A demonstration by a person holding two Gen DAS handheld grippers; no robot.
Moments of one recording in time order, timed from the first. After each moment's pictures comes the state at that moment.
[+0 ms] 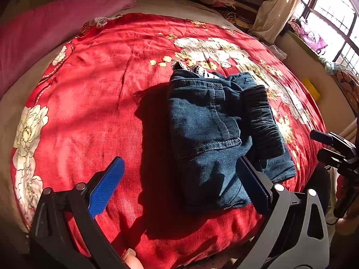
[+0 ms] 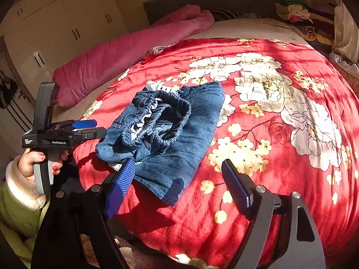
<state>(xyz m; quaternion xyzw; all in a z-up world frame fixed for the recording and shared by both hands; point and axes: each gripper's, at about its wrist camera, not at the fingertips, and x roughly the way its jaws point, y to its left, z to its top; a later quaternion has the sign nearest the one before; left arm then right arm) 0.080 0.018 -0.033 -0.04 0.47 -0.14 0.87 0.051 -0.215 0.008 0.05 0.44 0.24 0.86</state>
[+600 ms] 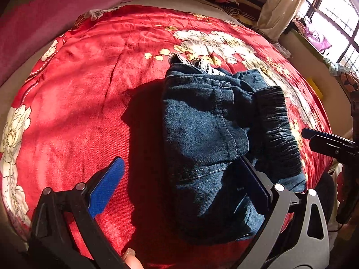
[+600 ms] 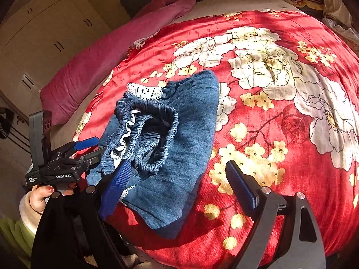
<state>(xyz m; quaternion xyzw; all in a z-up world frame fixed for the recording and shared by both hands) 0.108 0.000 -0.057 -0.04 0.49 -0.14 0.86 0.111 -0.205 -0.016 0.12 0.51 0.22 0.83</state>
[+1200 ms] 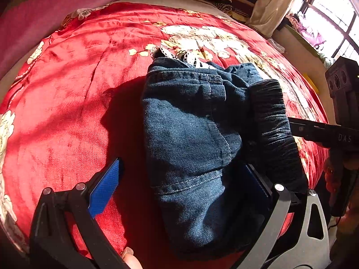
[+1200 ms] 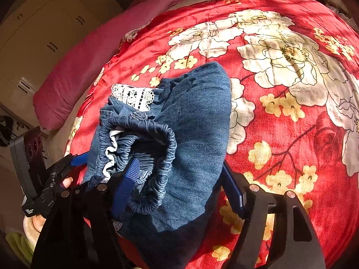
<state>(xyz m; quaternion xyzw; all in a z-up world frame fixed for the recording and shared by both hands) 0.118 -0.013 -0.070 -0.03 0.49 -0.16 0.86 0.155 -0.182 -0.045 0.12 0.53 0.23 0.81</state>
